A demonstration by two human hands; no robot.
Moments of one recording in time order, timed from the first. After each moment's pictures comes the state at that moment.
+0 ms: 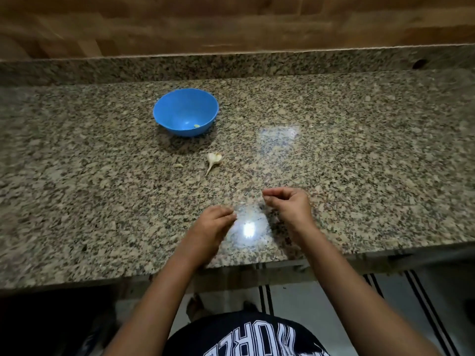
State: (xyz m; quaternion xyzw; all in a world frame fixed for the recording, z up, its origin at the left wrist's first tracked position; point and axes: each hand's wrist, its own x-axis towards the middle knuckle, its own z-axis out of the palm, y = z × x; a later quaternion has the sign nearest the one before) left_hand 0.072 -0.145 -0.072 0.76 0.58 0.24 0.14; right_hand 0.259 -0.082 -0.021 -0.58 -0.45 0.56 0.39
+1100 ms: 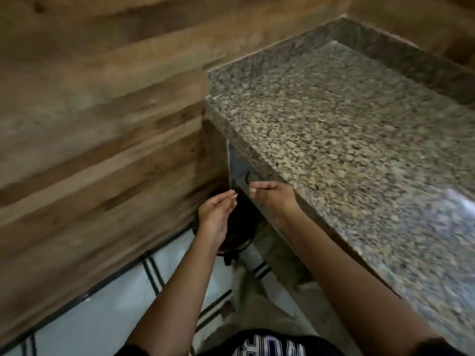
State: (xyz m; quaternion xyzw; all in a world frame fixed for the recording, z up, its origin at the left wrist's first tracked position) left_hand -0.296 -0.463 -0.068 -0.20 0.54 0.79 0.19; right_hand -0.267 -0.342 -0.036 -0.33 -0.59 0.73 0.00
